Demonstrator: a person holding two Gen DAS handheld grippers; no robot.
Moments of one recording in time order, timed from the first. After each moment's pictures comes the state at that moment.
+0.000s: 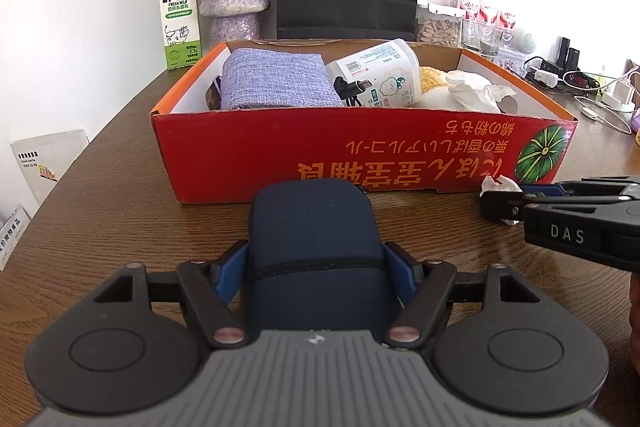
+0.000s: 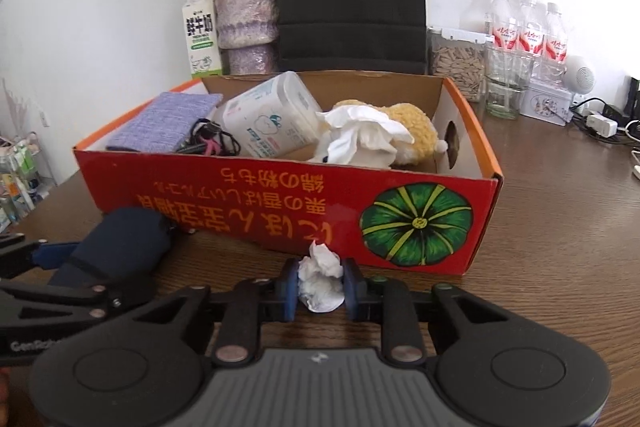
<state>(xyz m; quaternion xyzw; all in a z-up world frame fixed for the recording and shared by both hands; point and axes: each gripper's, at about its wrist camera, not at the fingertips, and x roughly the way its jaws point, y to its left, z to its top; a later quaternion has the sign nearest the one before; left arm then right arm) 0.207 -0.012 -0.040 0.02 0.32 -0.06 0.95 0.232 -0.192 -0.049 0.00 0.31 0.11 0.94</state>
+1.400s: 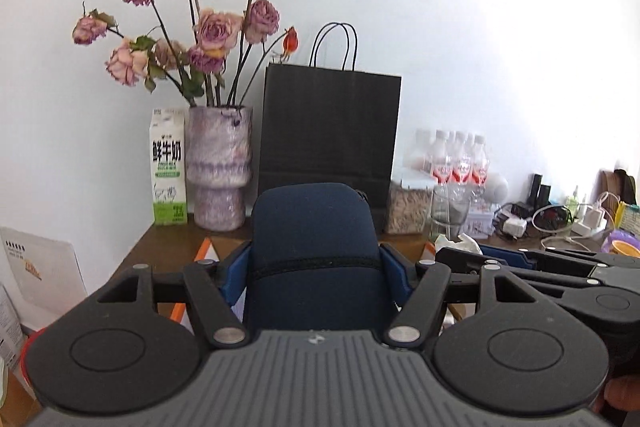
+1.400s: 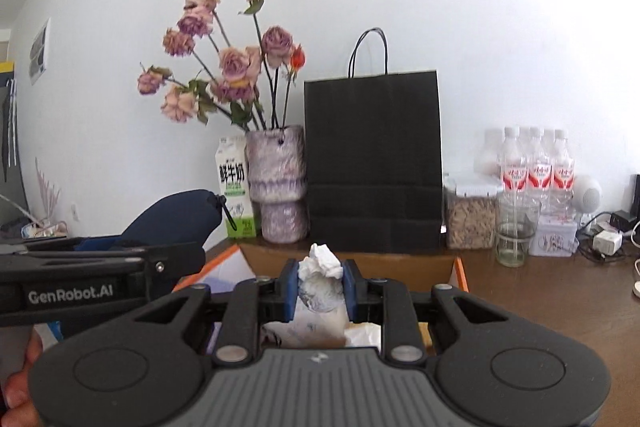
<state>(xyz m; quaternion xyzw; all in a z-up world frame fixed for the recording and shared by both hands) 0.224 -0.022 0.088 -0.02 0.14 -0.08 0.99 0.231 -0.199 0.065 0.03 0.14 0.14 0.98</state>
